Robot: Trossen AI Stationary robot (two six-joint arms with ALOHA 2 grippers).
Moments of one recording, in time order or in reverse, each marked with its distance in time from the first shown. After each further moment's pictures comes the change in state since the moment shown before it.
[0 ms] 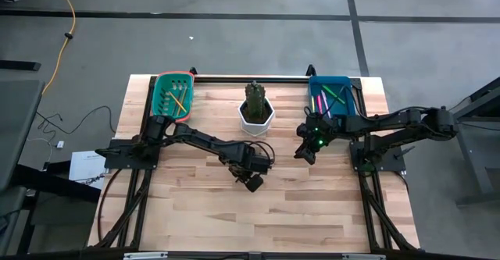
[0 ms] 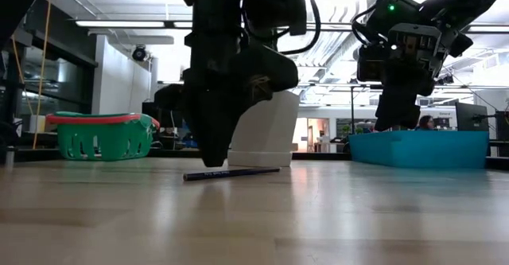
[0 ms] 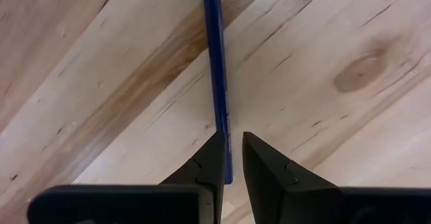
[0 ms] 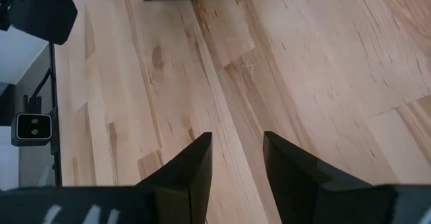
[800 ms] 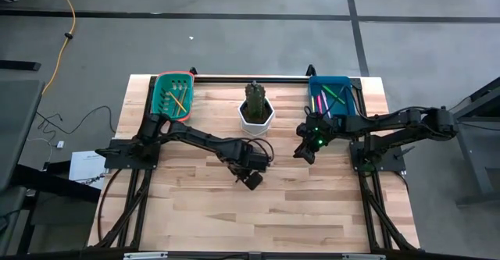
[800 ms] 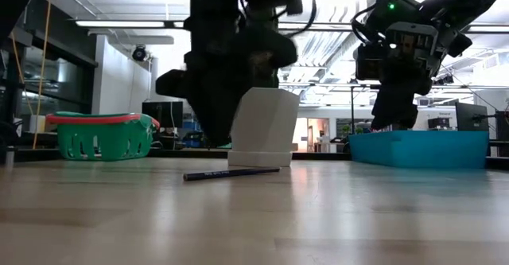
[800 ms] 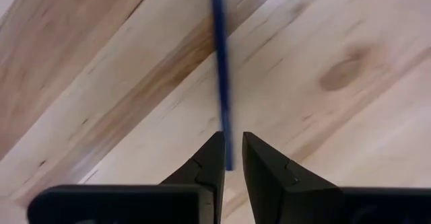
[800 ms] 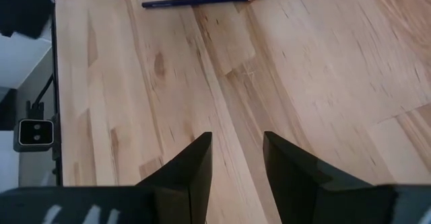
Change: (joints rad) left arm 0.000 -0.052 0.001 -0.018 -0.029 -0.011; right arm 0.000 0.000 0.000 0.021 0.006 0.008
